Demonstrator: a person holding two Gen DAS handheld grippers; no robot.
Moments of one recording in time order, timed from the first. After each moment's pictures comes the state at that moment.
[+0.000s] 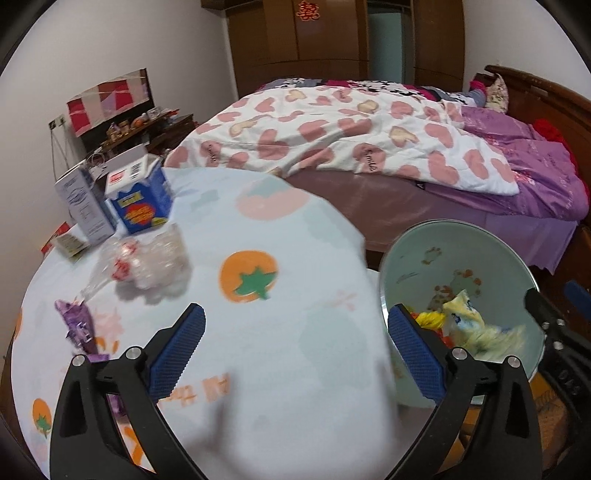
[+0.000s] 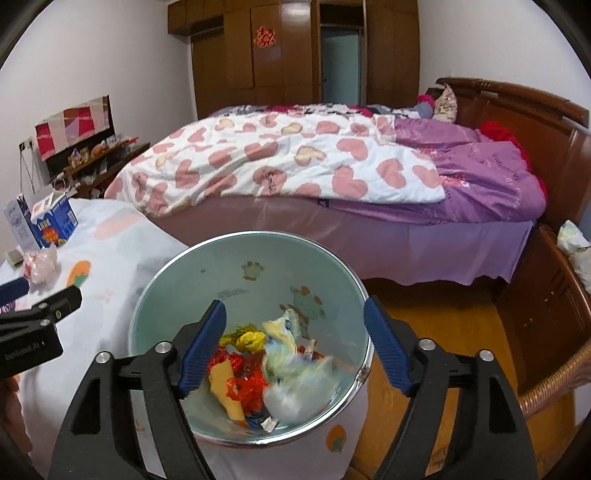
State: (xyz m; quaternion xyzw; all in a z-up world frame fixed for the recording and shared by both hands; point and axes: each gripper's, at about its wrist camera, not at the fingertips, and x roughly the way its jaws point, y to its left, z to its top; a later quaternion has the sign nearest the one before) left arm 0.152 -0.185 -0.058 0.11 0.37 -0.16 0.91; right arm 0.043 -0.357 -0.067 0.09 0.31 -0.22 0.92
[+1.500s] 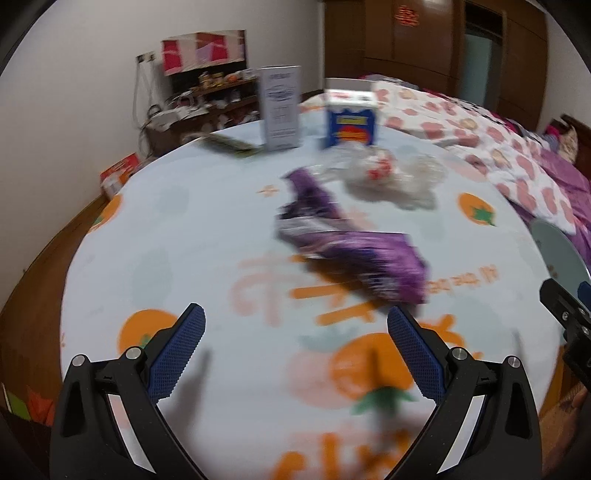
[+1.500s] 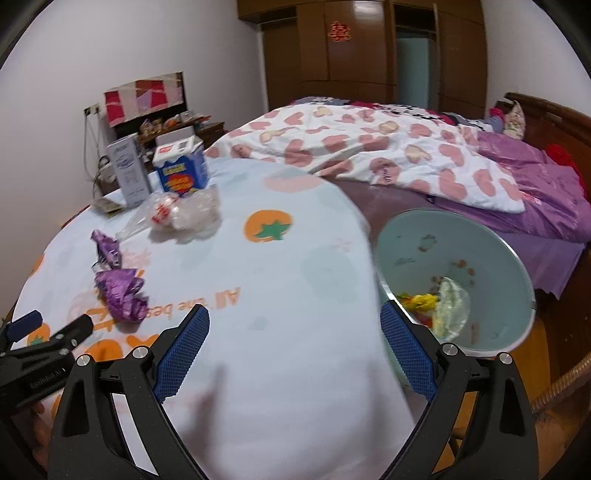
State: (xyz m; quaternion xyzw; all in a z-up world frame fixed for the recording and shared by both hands) left arm 0.125 0.053 -0.082 0.03 0.40 -0.02 0.92; right arm 0.076 -0.164 -0.070 0.07 0.33 -0.09 0.94
